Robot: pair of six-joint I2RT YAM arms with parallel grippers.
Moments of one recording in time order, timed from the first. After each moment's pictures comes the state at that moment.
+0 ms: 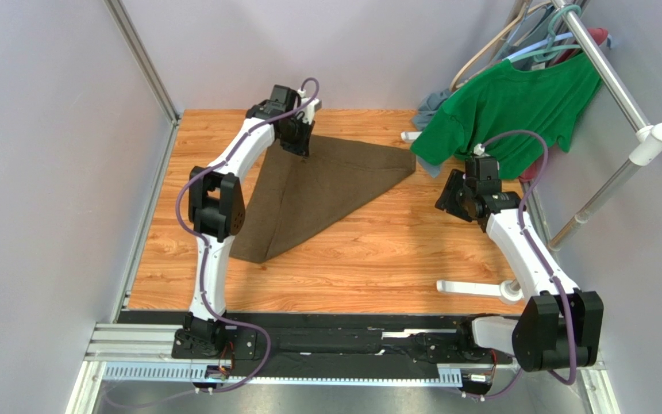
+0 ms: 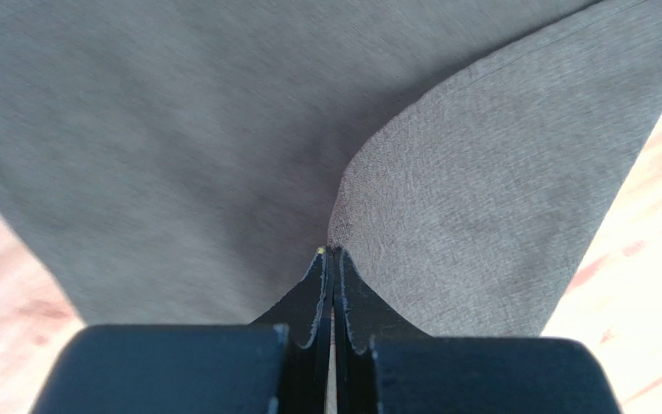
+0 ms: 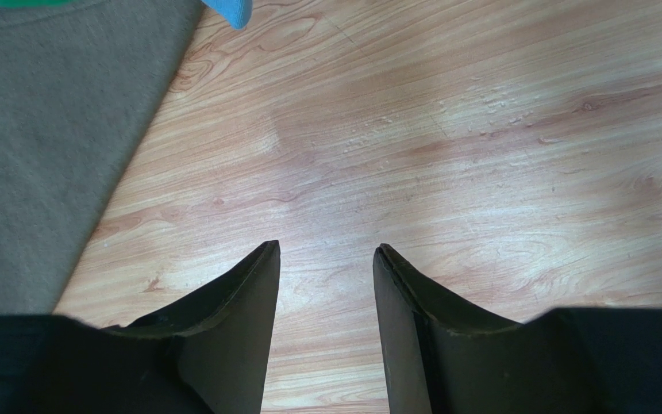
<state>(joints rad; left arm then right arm) -0.33 2.28 2.11 -0.79 0.28 0.11 0.09 1.23 0.95 -0.56 0.03 0.47</state>
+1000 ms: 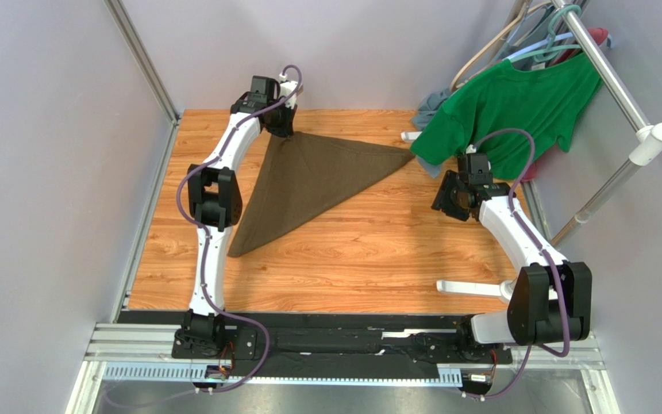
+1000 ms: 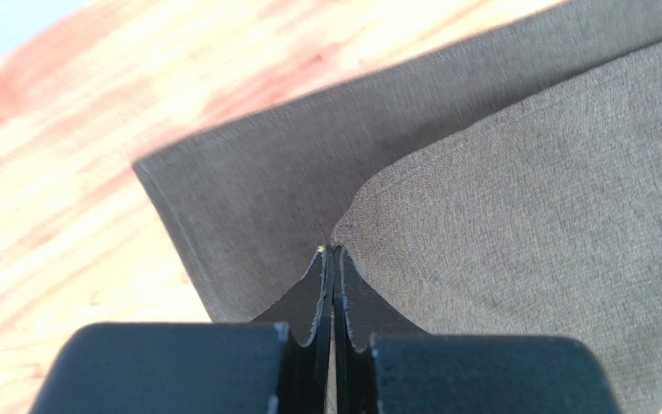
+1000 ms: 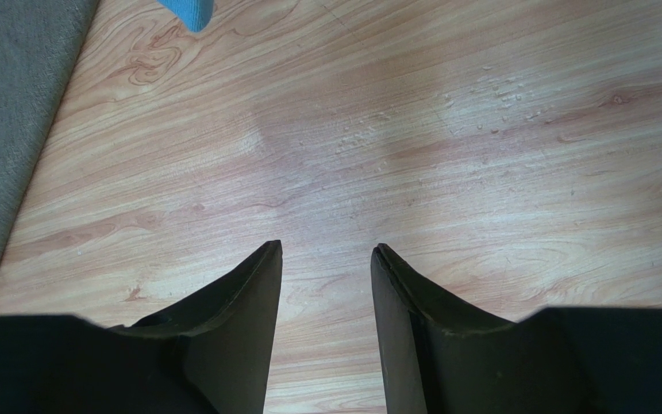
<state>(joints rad) -0.19 2.47 2.36 -0.69 0.30 0.22 0.09 1.37 0.99 -0.56 0.02 0.48</state>
